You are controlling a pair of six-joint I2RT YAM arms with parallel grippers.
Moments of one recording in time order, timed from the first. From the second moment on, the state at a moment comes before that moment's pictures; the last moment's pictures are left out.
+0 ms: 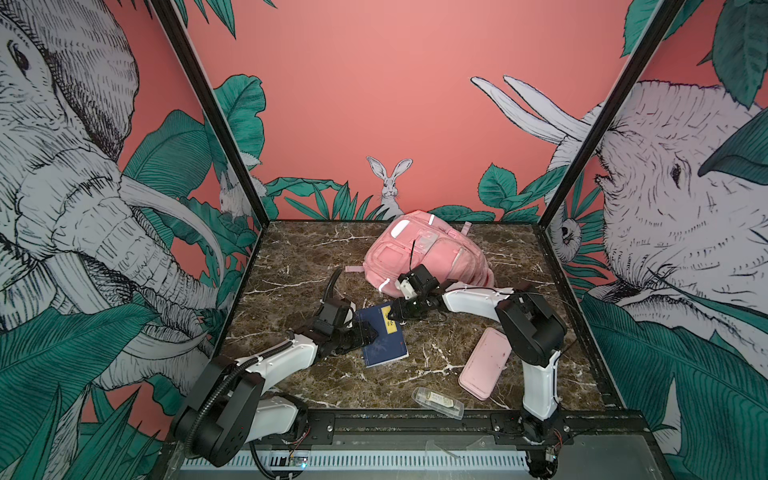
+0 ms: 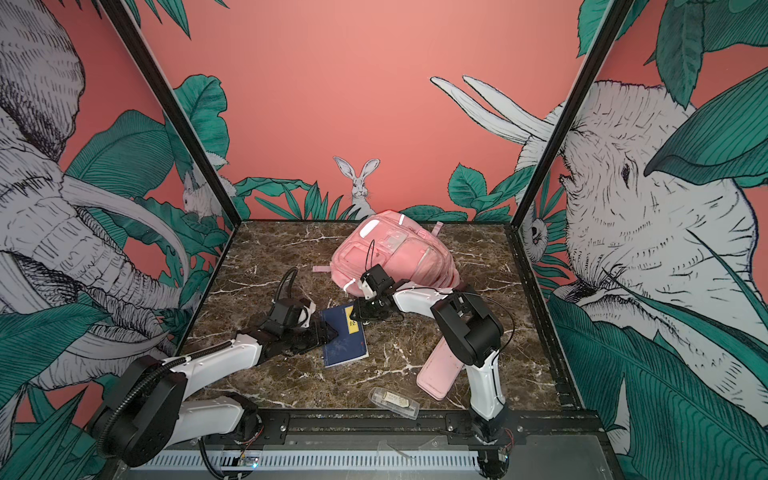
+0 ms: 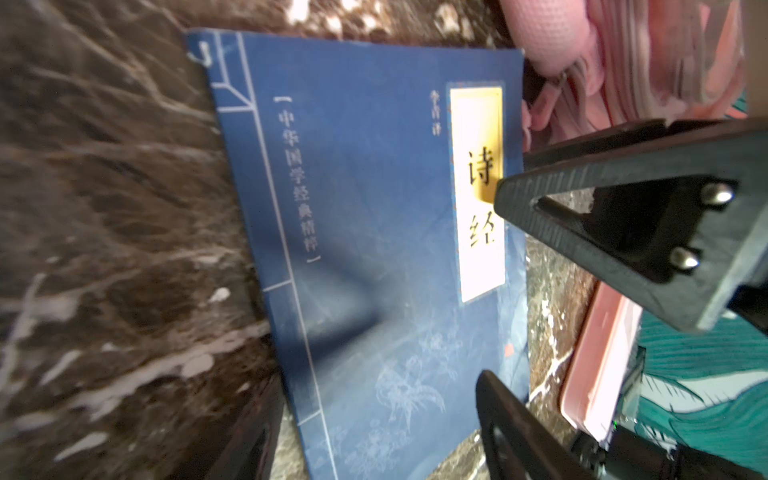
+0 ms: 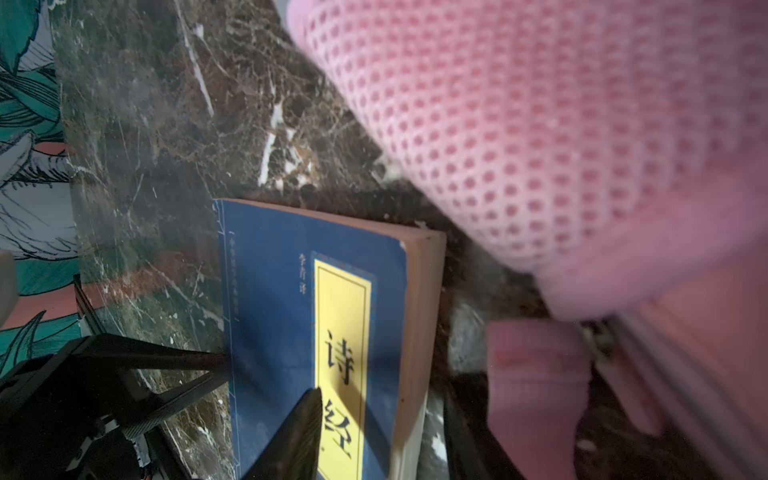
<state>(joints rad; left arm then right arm) -0.50 1.26 0.44 -0.11 0.40 -0.72 0.72 1.97 1.23 -0.31 -0.41 0.53</state>
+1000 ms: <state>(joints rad) -0.49 1.21 0.36 0.20 0.66 -0.70 0.77 1.94 1.17 -0.29 -0.38 0.52</state>
